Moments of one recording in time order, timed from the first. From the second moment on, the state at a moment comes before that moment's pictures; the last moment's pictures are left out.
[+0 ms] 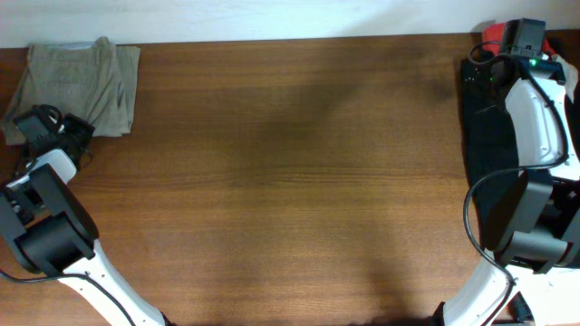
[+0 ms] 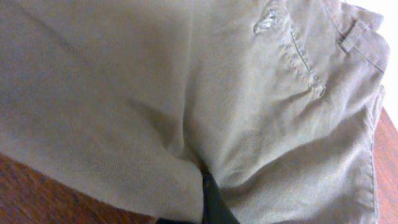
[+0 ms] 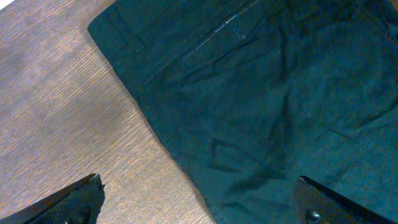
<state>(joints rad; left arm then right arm) 0.54 2.28 1.46 0.08 0.21 -0.53 -0.26 2.03 1.80 -0.83 0.26 0.39</state>
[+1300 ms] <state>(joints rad) 0.49 1.22 1.70 -1.27 0.61 -0.10 -0.25 1.85 1.81 -0.97 0.03 0.39</state>
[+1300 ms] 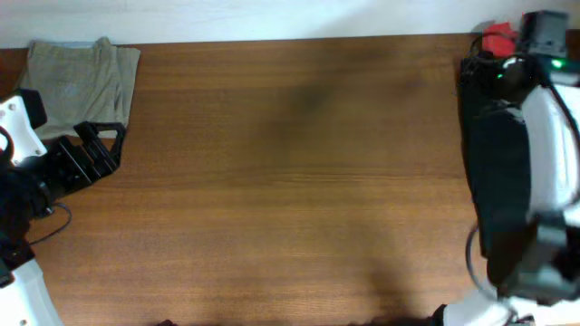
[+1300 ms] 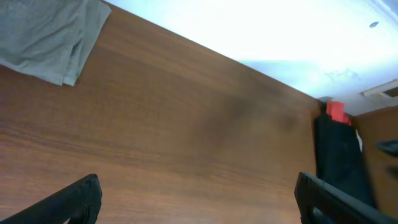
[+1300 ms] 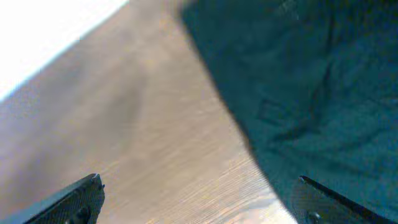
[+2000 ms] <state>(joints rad) 0.49 1.22 1.70 -1.27 0.53 -0.09 -0.03 0.91 1.31 -0.99 -0.05 0.34</state>
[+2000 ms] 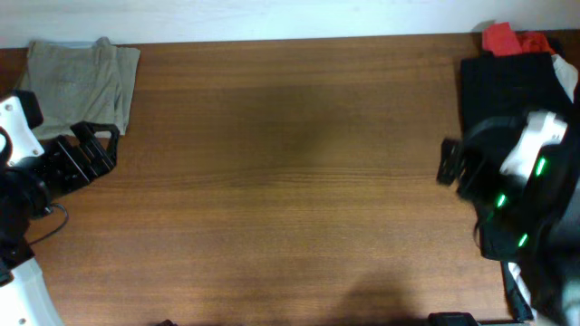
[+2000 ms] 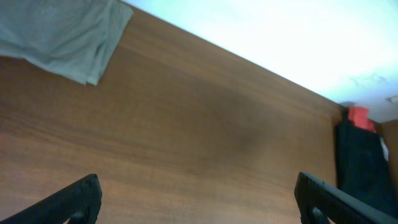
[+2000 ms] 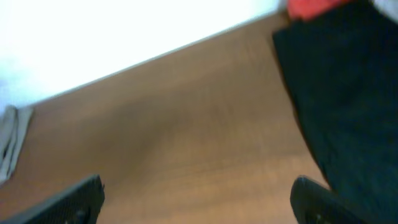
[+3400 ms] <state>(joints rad) 0.49 1.22 1.70 -1.27 0.53 -0.09 -0.02 0.01 0.01 -0.06 -0.14 0.02</state>
